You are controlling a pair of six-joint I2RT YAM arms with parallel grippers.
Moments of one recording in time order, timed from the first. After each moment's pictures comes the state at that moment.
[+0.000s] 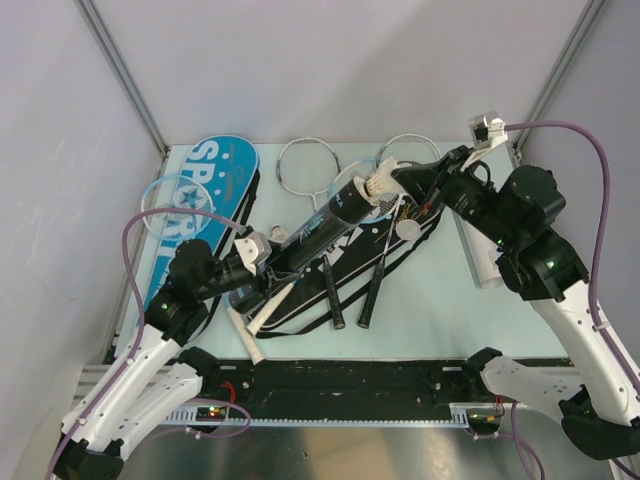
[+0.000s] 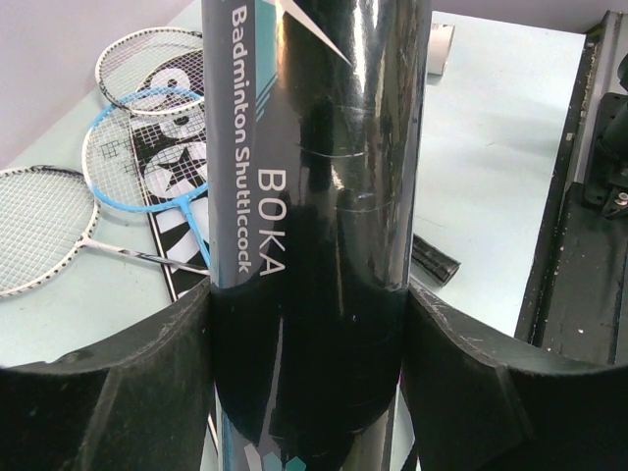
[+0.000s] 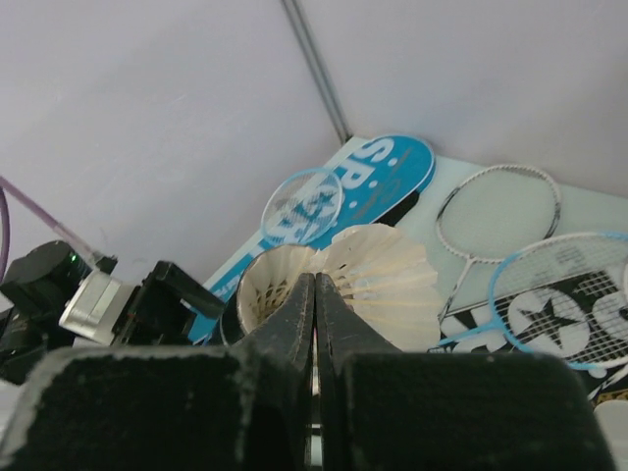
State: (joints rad) left arm -0.49 0.65 0.63 -0.14 0.61 0.18; right arm 0.56 0.98 1.39 -0.30 -0.19 0.38
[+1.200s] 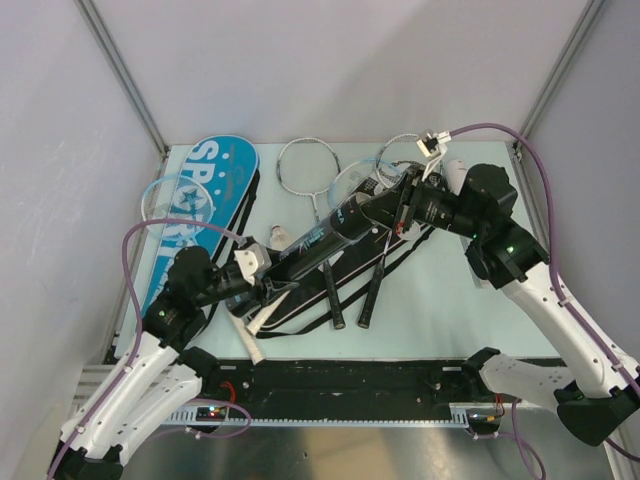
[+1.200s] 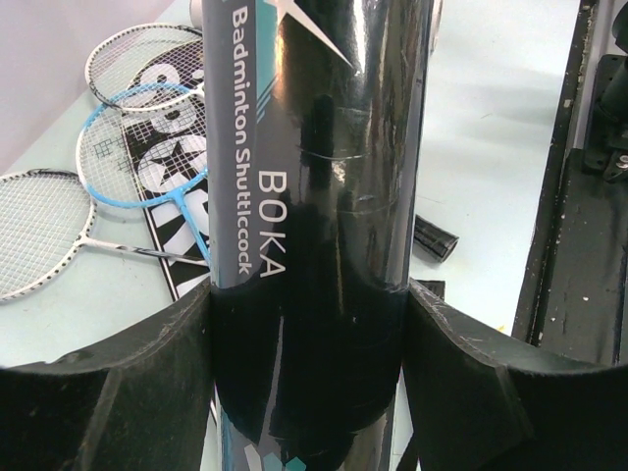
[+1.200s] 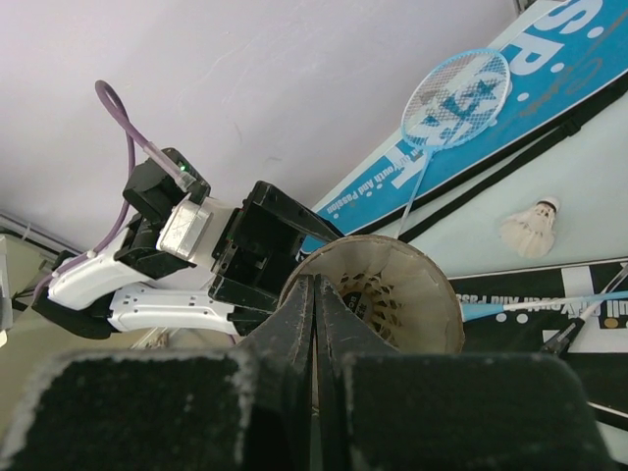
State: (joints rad) left arm -0.49 0.60 0.60 -0.19 0.63 0.26; right arm 0.59 1.06 1.26 -0.20 -0.57 0.60
